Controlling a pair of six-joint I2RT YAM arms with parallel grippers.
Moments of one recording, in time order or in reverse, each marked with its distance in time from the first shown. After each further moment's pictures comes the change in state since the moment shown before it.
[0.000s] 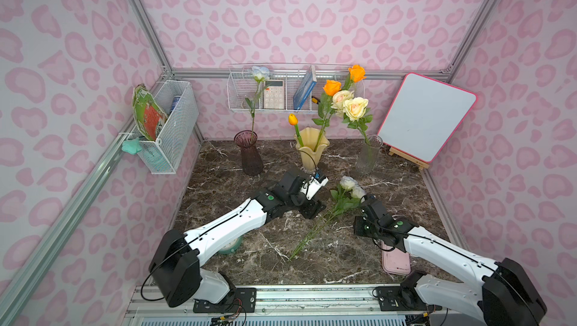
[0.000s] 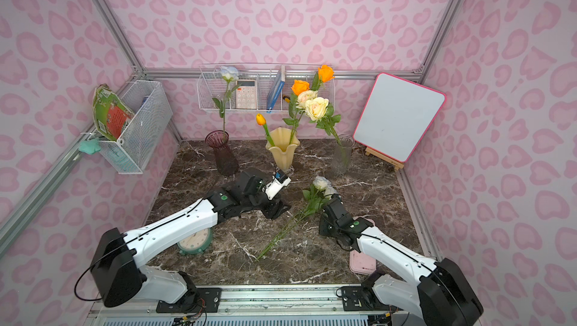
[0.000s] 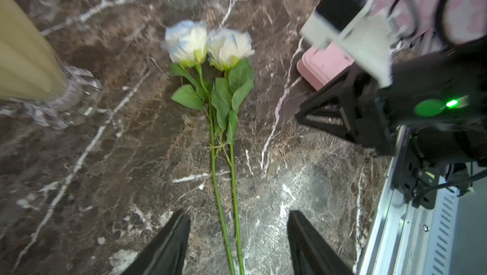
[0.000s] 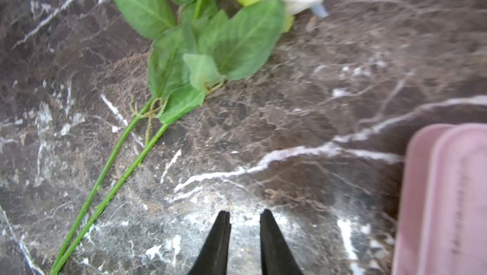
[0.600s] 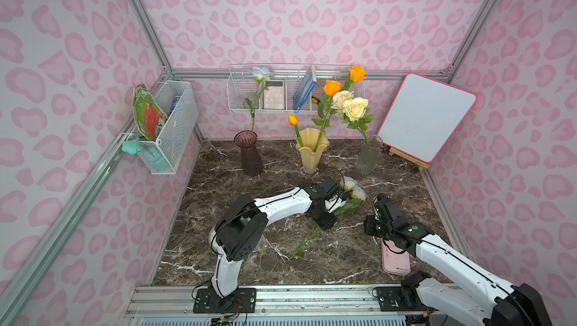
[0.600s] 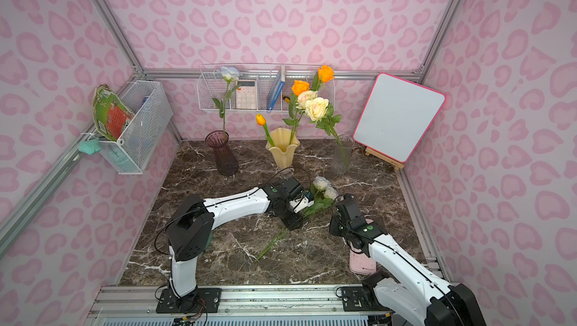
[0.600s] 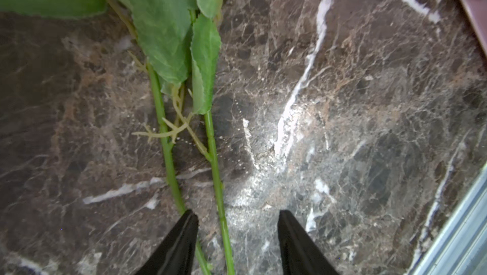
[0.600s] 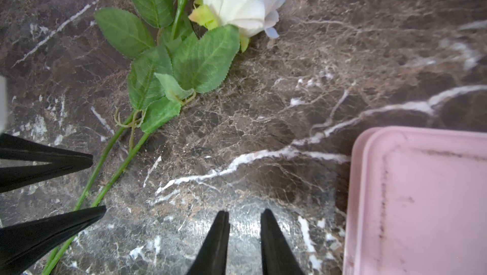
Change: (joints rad) left arm -0.087 0.463 0.282 -0.256 -0.031 0.047; right arm -0.104 -0.072 -0.026 -0.022 -0.045 -0.085
